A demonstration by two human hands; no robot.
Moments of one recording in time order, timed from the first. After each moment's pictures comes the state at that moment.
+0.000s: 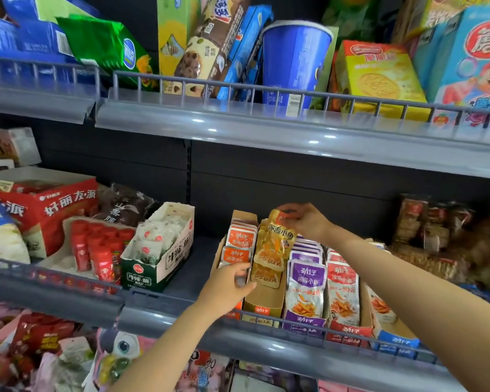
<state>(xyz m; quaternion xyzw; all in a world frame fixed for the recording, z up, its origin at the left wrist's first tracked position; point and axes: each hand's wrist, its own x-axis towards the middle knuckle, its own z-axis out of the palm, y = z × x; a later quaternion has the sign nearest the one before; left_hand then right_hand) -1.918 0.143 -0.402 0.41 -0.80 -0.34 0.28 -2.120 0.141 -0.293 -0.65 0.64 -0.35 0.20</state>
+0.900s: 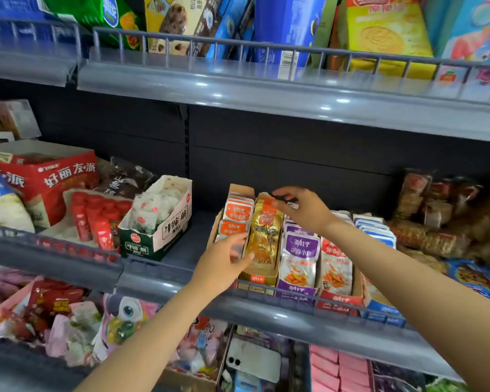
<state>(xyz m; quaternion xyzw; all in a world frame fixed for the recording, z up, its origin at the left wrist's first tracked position) -1.921 0.165 -0.406 0.43 -0.79 -0.30 0.33 -2.126 0.157 -0.321 -0.71 0.63 -0.31 0.07</state>
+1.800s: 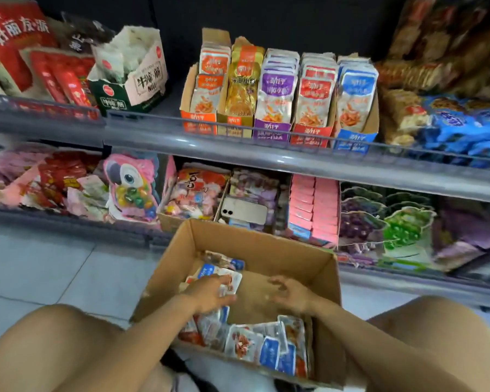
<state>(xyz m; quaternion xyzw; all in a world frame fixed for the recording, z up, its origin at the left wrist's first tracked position) -1.873 0.369 -0.652 0.46 -0.80 -0.36 -0.12 -2.103 0.446 -0.679 -0.55 0.70 -0.09 0.45</state>
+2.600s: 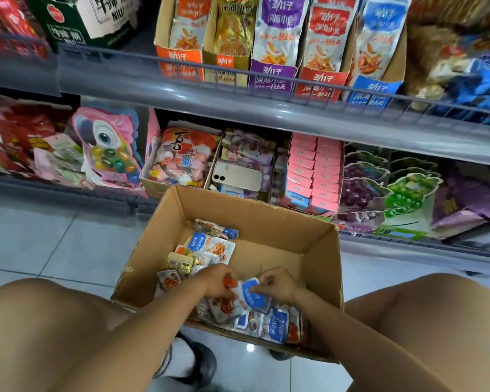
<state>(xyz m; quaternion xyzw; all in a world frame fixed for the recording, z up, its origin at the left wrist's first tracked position) -1.898 0.378 -0.719 0.43 -0.76 -0.45 -0.19 -2.080 0.462 -0.733 -0.43 0.70 -0.16 0.54</state>
